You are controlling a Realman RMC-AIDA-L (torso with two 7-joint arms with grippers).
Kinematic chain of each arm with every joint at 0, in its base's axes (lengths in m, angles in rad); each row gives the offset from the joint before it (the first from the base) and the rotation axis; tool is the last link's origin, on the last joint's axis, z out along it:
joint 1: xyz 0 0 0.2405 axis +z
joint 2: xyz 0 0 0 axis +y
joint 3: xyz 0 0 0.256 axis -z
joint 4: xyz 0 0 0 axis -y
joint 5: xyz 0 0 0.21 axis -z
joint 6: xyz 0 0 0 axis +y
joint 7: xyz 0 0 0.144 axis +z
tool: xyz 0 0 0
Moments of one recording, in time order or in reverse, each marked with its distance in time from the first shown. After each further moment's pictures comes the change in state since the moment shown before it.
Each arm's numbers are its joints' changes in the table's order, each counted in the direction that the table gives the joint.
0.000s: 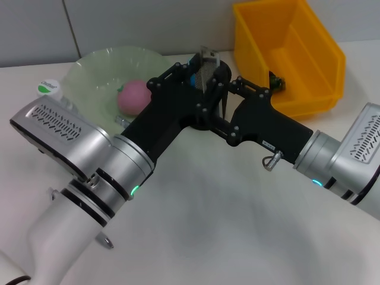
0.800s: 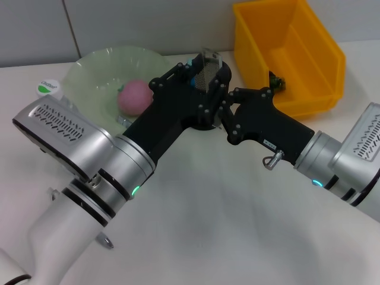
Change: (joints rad) left arm -0.009 0.000 -0.004 0.008 -0.007 0.004 0.001; right arm -0.006 0.000 -0.025 -0.014 0.003 -0.002 0.018
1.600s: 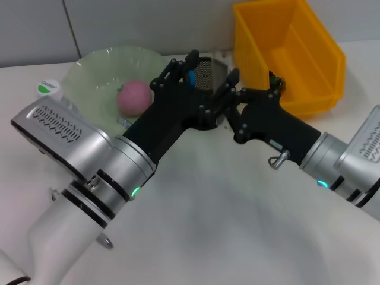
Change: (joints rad) left arm 0.005 0.001 -0.004 -0.004 -0.006 0.015 -0.013; right arm -0.018 -0.001 -0.021 0.007 0.000 -0.002 -0.003
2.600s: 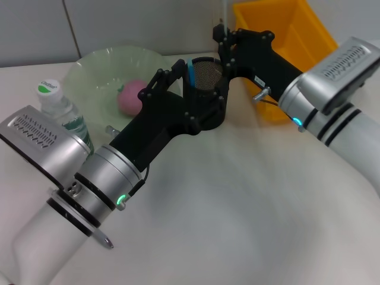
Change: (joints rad) left arm 0.033 0.007 0.035 0.039 -0.091 0.043 -0.159; right arm 0.177 0.001 -0.239 -0.004 -0.003 0.231 -0.010
